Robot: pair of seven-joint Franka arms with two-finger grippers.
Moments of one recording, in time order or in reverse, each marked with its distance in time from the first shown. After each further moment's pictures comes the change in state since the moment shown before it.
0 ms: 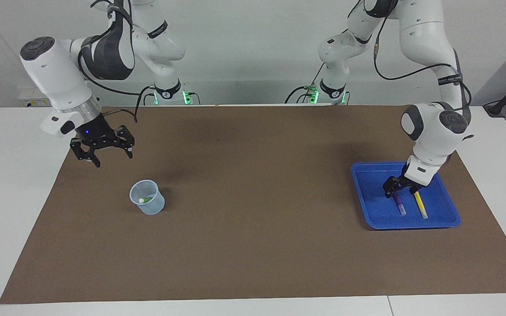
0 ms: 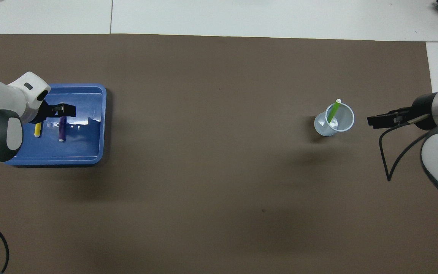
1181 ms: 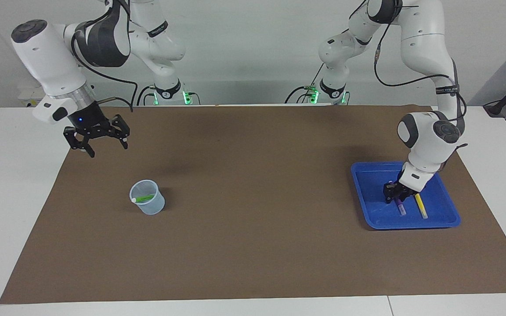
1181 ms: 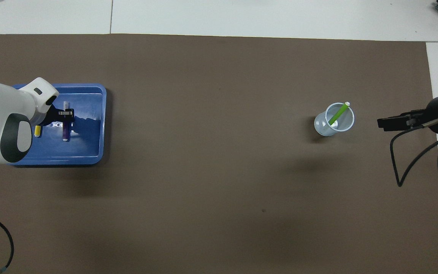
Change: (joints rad) left arm 0.006 0.046 -0.012 -0.016 0.035 0.050 0.011; right arm -0.010 -0.037 -0.001 0.012 0.000 -0.044 0.018
